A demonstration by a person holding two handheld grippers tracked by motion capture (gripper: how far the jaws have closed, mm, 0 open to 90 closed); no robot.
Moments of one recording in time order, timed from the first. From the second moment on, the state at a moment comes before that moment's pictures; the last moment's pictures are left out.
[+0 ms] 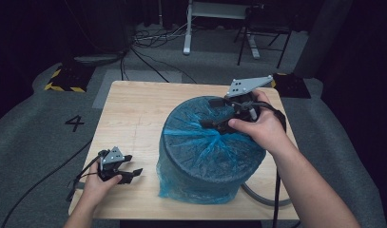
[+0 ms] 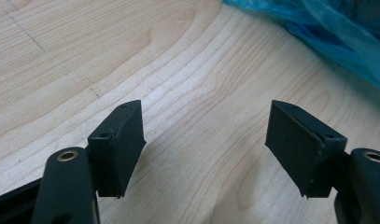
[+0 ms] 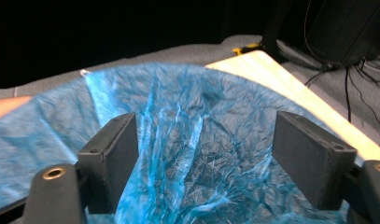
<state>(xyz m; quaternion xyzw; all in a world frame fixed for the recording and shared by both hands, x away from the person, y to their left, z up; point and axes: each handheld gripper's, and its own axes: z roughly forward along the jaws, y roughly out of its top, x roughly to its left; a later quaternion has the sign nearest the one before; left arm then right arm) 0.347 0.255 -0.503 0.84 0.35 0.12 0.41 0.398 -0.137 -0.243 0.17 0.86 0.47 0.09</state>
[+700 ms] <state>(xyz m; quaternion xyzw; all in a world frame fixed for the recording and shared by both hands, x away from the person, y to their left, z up) 0.347 0.252 -0.505 0.85 0.35 0.13 0.38 0.409 -0.095 -0.302 0.19 0.92 0.35 0.05</state>
